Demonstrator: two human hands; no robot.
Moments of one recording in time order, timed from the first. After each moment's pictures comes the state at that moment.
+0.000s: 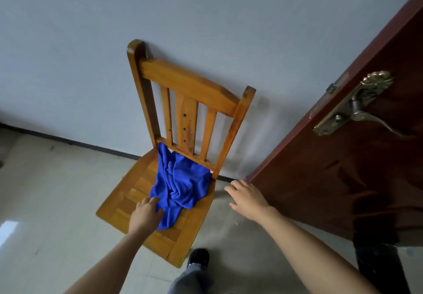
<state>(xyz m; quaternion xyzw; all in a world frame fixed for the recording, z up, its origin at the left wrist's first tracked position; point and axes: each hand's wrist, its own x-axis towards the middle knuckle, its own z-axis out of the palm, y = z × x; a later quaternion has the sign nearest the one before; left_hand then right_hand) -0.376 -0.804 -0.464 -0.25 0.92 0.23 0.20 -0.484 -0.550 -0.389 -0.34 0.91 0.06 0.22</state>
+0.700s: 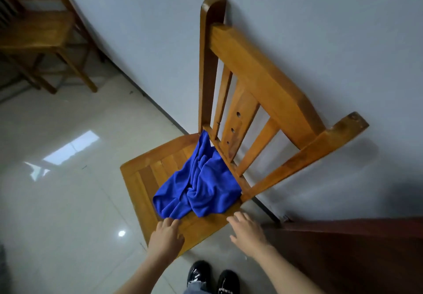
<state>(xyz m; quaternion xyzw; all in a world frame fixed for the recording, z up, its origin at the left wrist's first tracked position) -0.381 -0.697 -0.538 -0.45 0.84 0.24 0.18 -0.558 -0.567 -0.528 -0.50 0.80 0.06 0.33</state>
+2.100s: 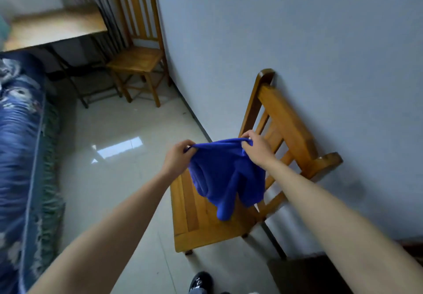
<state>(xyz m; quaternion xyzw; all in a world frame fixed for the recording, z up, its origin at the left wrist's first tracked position) -0.390 -0.771 -0.314 -0.53 0.71 0.40 -0.23 -0.595 -0.703 -0.310 -0.49 0.77 -0.29 0.28</state>
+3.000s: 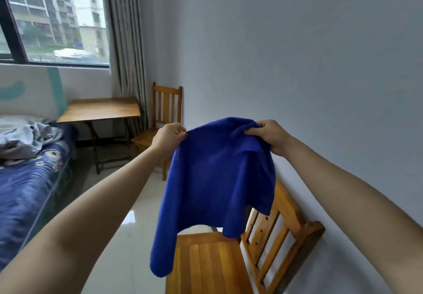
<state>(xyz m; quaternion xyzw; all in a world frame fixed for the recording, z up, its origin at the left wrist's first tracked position) -0.331 -0.813 -0.098 -0.50 0.75 0.25 -0.36 -0.570 -0.704 -0.051 -0.53 0.62 -0.47 0.34</state>
